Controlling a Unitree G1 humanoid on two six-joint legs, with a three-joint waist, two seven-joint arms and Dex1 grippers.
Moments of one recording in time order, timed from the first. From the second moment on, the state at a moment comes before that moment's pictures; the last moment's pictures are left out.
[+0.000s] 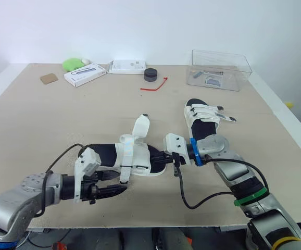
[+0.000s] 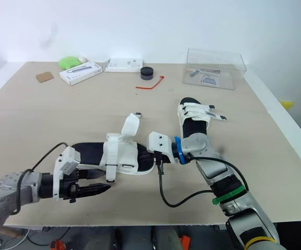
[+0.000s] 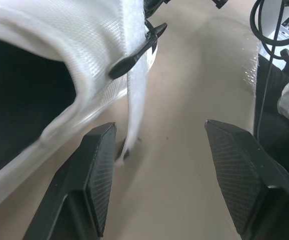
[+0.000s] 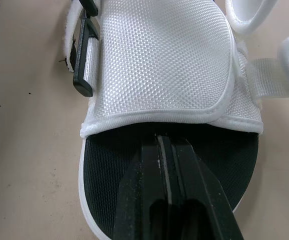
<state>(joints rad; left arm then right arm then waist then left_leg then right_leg) 0.00 0.72 0.05 -0.54 -0.71 0.83 -0.87 -0.59 -0.52 0.36 0.07 0.10 0.21 1.20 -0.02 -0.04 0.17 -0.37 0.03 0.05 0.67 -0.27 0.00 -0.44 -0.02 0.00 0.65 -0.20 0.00</state>
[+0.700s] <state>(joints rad) 0.06 0.78 0.00 -0.49 -0.71 0.78 -0.97 -0.59 -0.52 0.37 0.07 0.10 0.21 1.21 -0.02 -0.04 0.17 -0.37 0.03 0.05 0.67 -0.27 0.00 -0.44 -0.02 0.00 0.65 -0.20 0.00</state>
